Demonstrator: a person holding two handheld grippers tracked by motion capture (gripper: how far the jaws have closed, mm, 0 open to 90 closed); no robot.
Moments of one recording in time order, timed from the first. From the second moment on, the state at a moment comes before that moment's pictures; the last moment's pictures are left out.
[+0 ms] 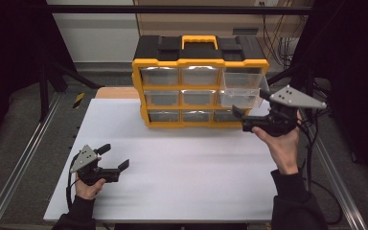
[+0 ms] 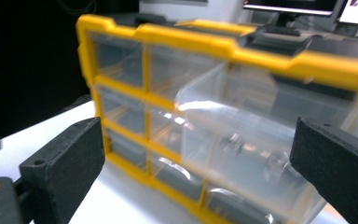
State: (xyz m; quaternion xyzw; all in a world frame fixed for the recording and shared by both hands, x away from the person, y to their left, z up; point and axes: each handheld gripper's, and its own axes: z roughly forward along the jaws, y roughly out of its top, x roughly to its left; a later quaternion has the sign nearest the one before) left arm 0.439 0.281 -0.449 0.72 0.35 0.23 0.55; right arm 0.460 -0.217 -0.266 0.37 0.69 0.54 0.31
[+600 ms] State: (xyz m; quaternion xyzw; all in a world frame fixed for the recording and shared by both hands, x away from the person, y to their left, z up) left arm 0.439 0.280 -0.449 0.73 0.35 0.23 0.54; right arm 0.432 -0.231 -0.400 0.39 0.71 0.54 0.23
